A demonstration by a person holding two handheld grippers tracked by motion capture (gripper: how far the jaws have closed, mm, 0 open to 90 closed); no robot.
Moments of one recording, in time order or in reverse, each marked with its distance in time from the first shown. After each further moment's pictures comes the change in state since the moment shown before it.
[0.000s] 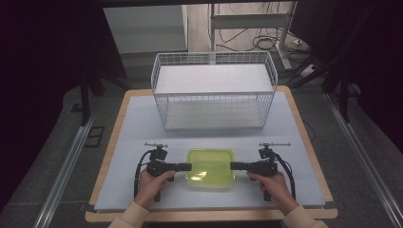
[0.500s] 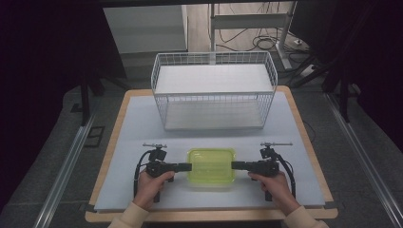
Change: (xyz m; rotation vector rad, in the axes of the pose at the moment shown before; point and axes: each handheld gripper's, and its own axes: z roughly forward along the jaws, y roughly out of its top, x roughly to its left) left arm -0.004 -0.001 -0.004 -0.016 -0.031 0.019; right arm 0.006 0.000 -0.005 -0.015 -0.012 -0.046
